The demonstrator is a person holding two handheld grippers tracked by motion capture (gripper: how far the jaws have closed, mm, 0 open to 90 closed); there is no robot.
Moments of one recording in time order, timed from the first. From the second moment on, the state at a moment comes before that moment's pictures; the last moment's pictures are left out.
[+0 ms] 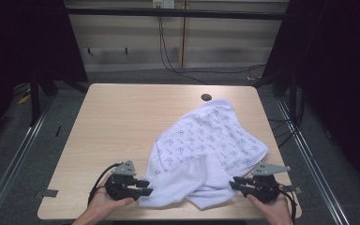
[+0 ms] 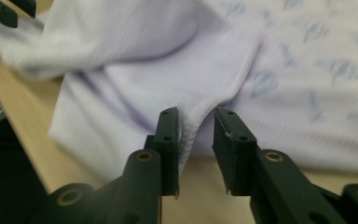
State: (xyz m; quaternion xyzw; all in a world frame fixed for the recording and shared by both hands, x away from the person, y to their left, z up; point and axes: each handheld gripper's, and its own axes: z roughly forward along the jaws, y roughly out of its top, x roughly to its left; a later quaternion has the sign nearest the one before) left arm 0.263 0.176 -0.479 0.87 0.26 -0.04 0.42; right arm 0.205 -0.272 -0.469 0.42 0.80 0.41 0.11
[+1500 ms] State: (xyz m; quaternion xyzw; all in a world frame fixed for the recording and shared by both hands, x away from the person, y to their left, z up) left arm 0.278 0.187 -0.488 0.87 0.25 -0.06 0.42; right arm 0.302 -0.239 -0.479 0.40 0.80 0.43 0.10
